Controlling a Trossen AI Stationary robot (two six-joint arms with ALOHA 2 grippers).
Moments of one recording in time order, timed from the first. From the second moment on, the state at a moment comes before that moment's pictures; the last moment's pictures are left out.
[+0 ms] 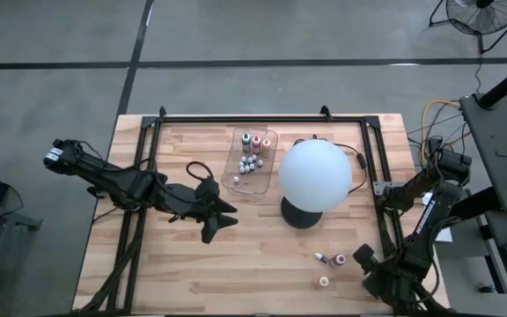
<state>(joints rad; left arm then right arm) -0.38 1.22 1.16 -0.37 -0.25 -0.76 1.20 1.49 0.84 -0.70 0.02 0.56</state>
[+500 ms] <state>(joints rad) -0.38 1.22 1.16 -0.37 -0.32 -0.84 1.20 1.49 0.76 -0.55 0.04 0.52</state>
